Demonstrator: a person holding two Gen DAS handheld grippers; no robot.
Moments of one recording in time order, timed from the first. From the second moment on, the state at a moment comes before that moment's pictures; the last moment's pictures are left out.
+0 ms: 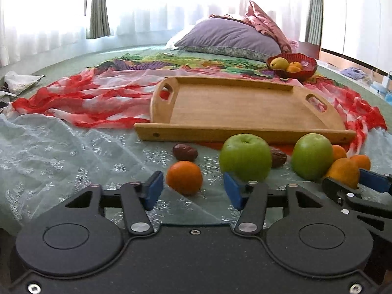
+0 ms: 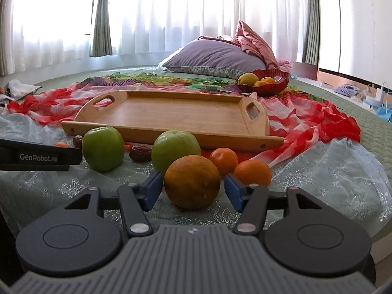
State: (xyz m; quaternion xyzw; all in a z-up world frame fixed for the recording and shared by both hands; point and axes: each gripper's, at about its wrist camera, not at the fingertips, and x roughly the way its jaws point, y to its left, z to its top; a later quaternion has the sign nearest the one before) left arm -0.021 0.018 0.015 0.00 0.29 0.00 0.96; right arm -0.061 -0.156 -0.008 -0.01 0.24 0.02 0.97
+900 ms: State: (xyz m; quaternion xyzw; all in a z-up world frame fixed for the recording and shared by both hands) left arm -0.011 0.025 -0.001 0.03 0.26 -0.01 0.97; right arm -0.057 -0.154 -0.022 -0.03 0.24 0.02 0.97
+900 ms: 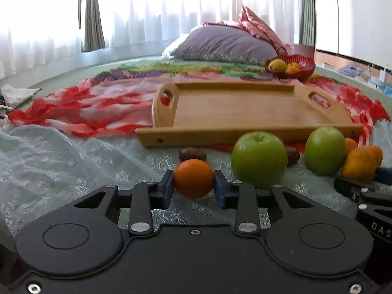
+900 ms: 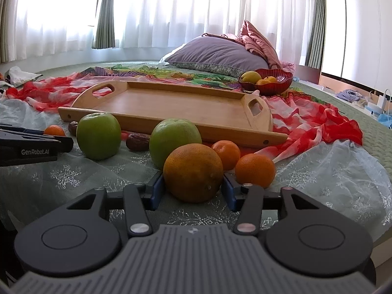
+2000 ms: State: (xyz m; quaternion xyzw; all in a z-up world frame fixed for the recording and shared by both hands) left arm 0.241 0.001 0.092 0.01 0.33 -0.06 0.94; right arm 0.174 -0.227 0.066 0.06 0.34 0.08 0.93
